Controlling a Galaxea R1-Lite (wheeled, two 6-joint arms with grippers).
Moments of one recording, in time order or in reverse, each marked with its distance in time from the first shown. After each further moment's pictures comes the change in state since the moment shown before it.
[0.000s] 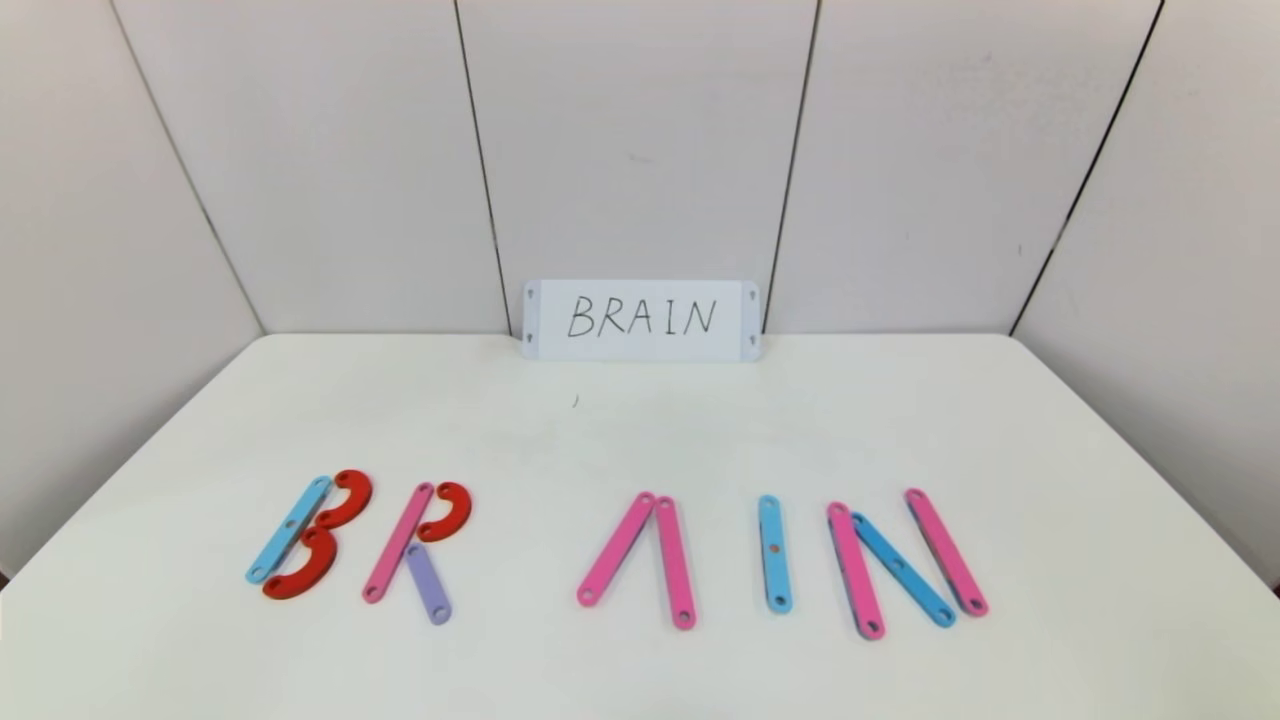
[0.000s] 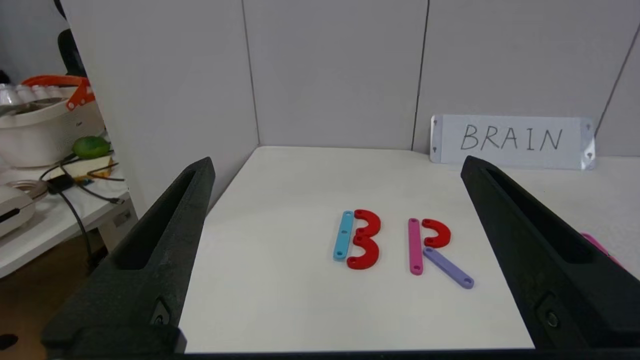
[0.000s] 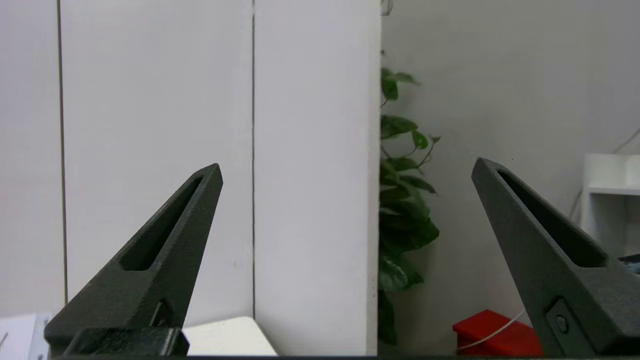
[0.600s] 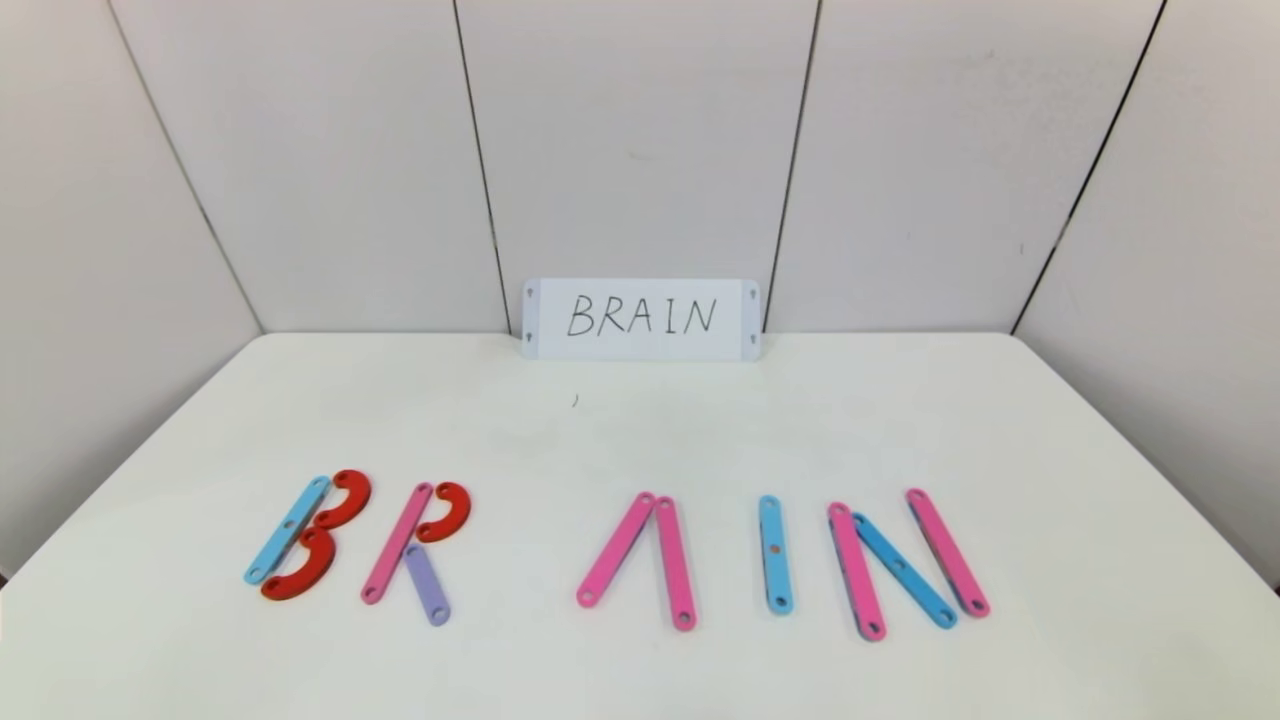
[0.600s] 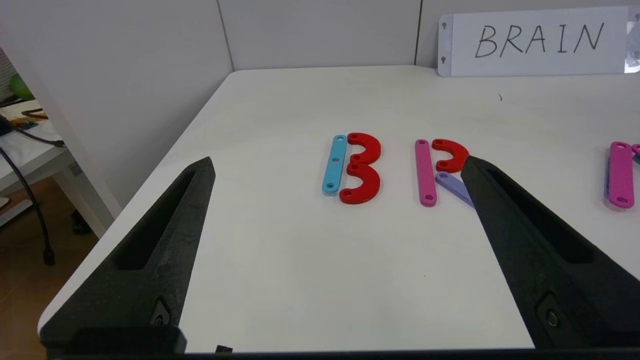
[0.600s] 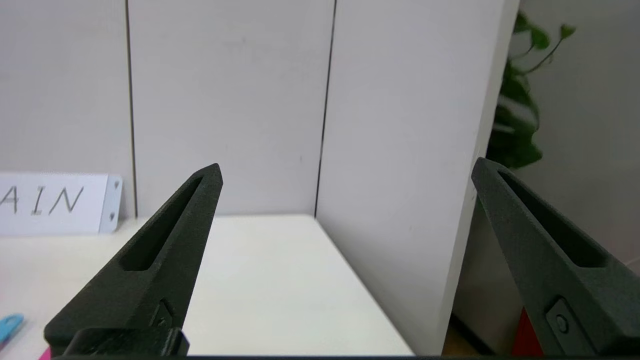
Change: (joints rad) left arm 0.000 0.000 0.450 -0.287 -0.034 0.019; right arm 0.000 0.000 0.520 -0.259 0.140 0.105
